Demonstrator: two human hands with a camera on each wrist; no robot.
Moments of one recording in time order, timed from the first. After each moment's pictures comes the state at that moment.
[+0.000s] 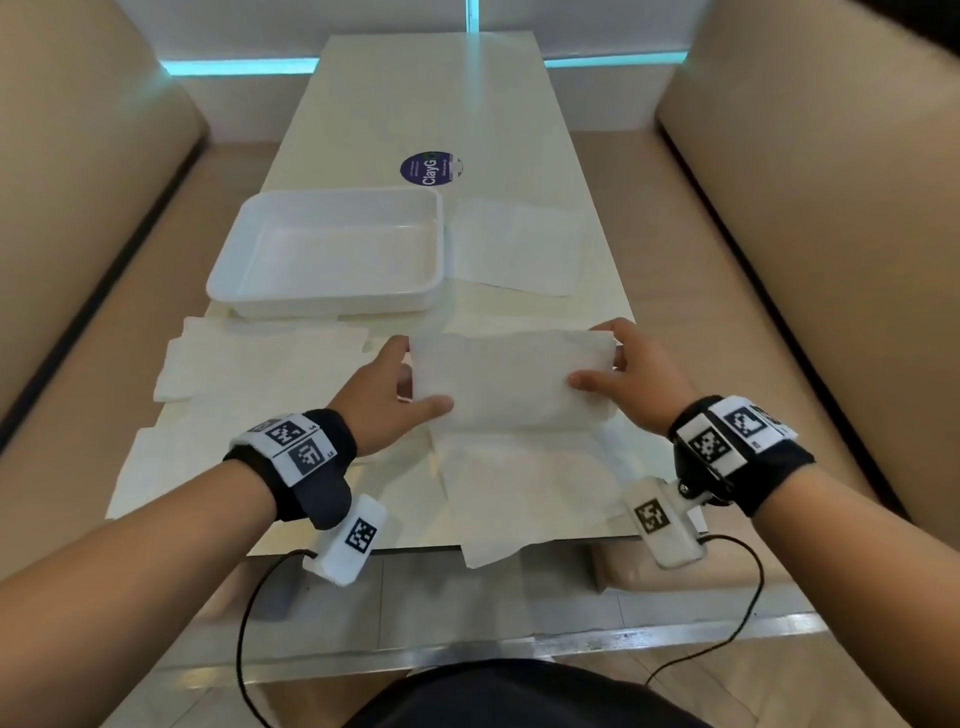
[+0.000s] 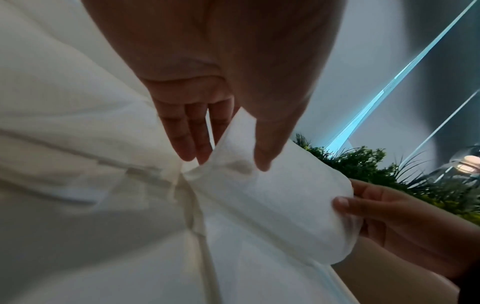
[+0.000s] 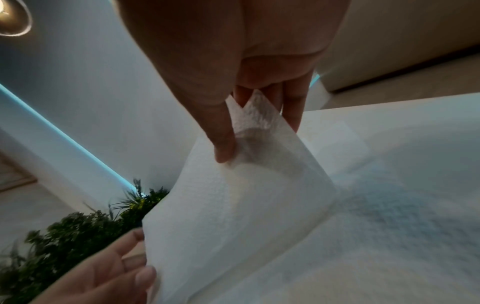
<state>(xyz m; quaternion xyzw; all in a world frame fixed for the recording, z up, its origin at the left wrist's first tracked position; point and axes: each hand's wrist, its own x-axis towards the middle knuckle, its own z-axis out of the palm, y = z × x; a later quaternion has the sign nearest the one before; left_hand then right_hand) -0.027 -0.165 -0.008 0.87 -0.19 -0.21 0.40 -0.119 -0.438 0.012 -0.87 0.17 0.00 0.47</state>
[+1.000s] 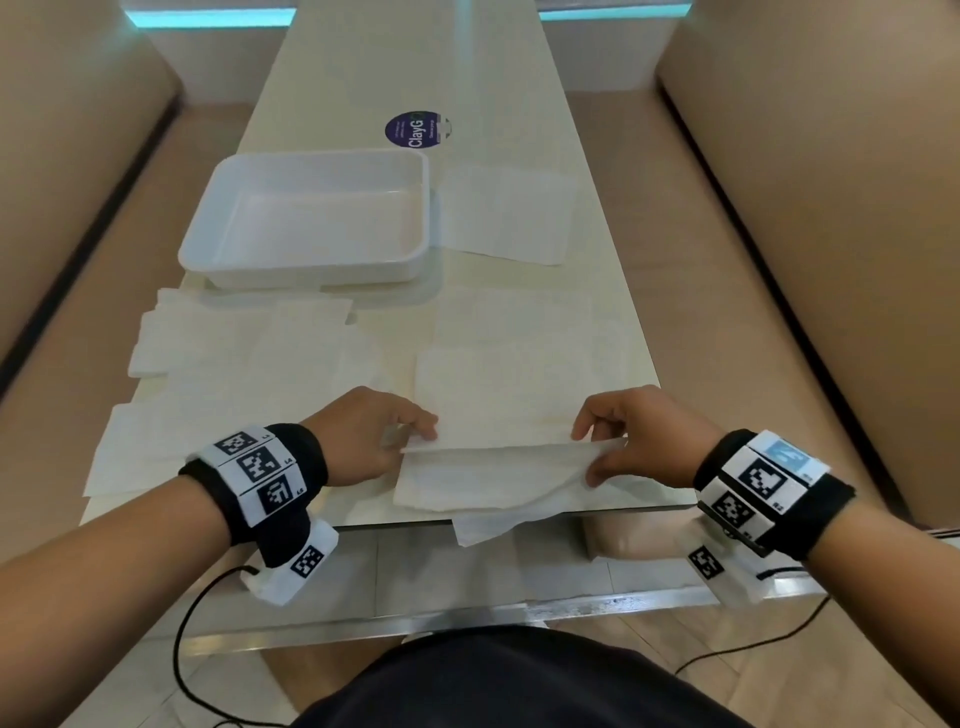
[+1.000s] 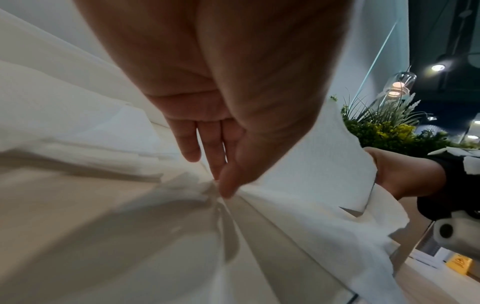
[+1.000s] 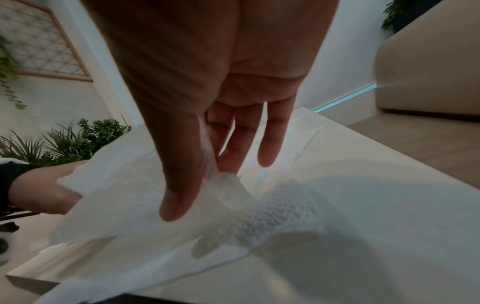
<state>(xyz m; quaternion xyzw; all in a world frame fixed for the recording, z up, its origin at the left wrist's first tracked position) -0.052 -0.144 -0.023 0.87 -0.33 -0.29 0.21 -0.171 -0.442 -0.003 -0.93 0.04 0.20 0.30</state>
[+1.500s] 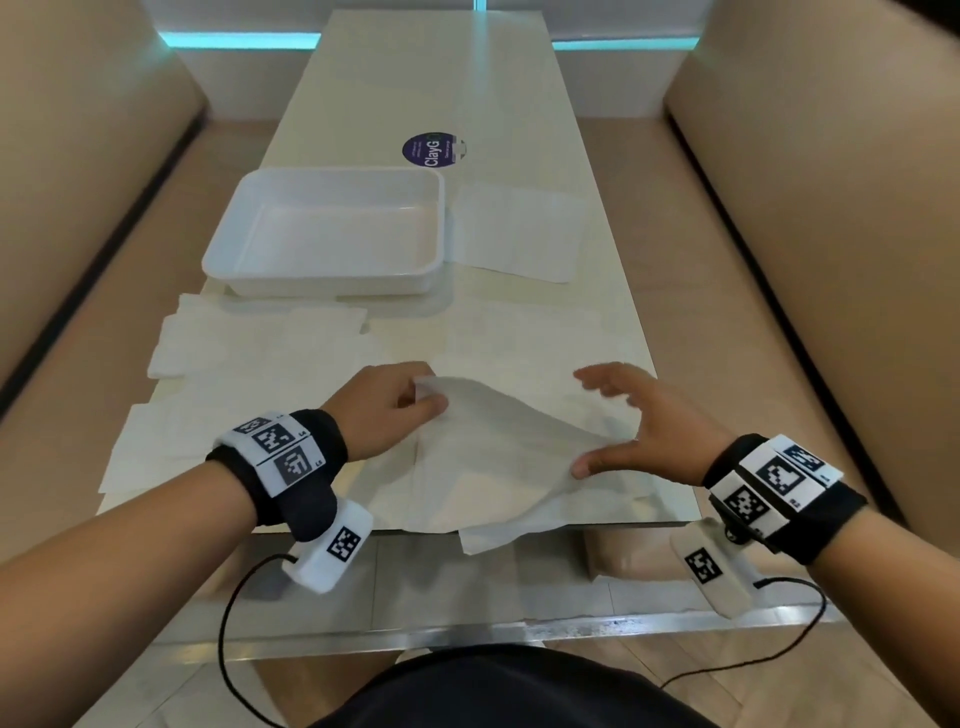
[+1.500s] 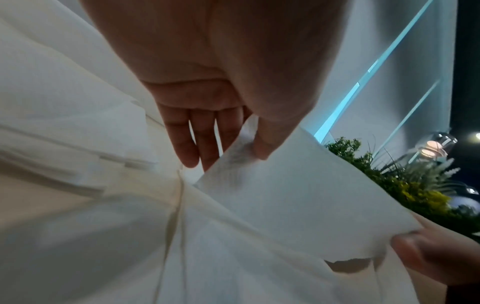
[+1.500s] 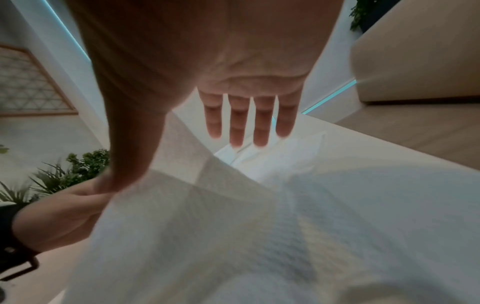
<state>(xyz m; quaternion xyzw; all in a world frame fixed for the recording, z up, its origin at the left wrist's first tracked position) -0.047 -0.159 -0.008 0.88 -0.27 -0.21 0.32 -0.167 -0.445 0.008 -0.92 0.04 0.12 0.37</state>
